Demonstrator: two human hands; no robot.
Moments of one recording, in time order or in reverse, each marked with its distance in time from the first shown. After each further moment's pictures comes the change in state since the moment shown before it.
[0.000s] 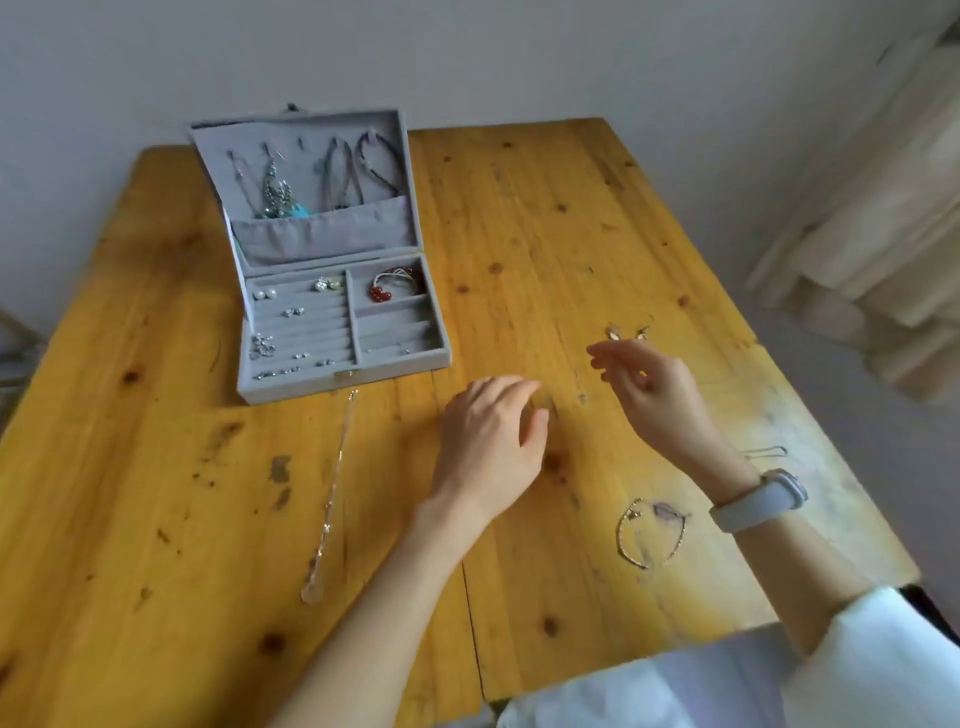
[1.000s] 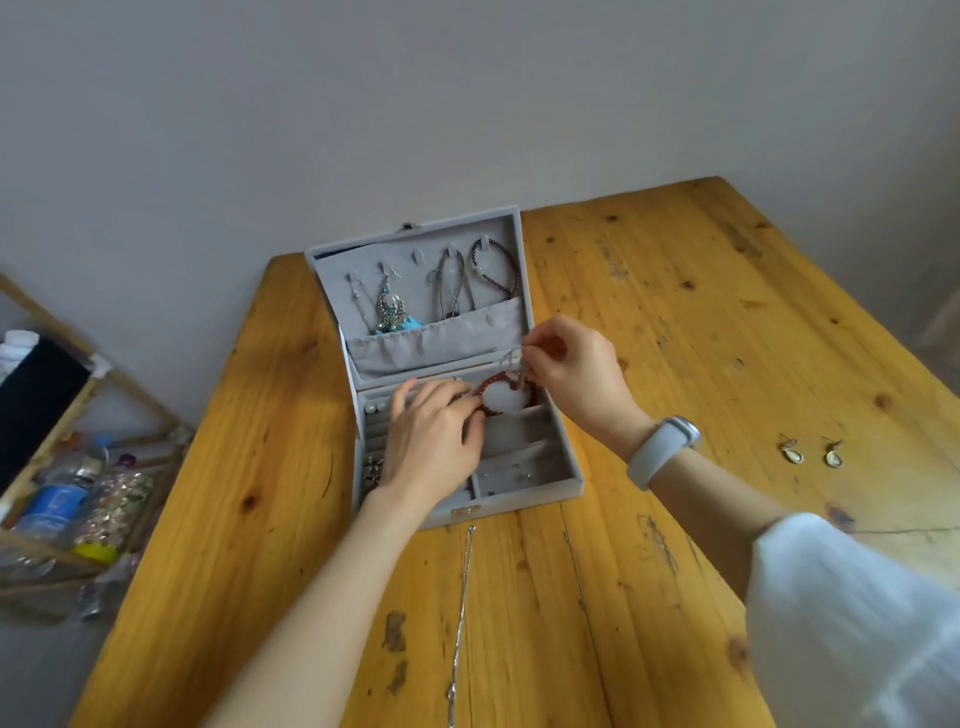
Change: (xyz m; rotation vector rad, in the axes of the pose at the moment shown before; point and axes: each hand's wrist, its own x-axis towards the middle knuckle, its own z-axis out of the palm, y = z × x) left_hand 0.099 -0.163 -0.078 0.483 0.107 0.018; right_hand 0.153 -0.089 0.131 0.259 0.005 -0.096
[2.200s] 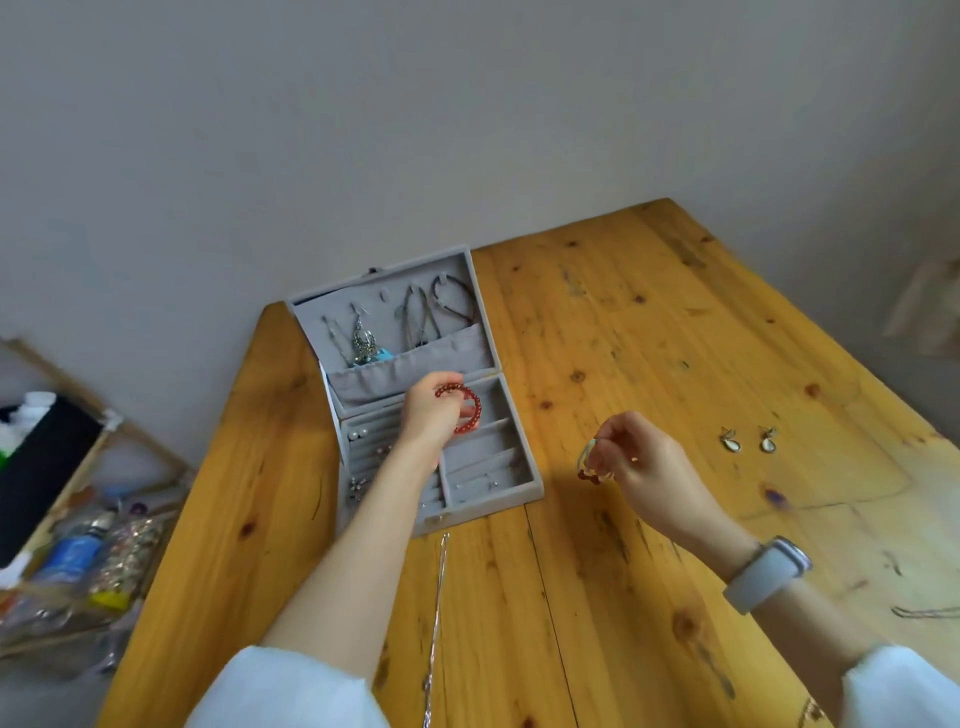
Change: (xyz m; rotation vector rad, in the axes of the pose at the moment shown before) left_hand 0.048 0.045 -0.011 -0.991 -0.102 -0.798; right_hand -0.095 0.039 -0.076 0.046 -0.088 0.144
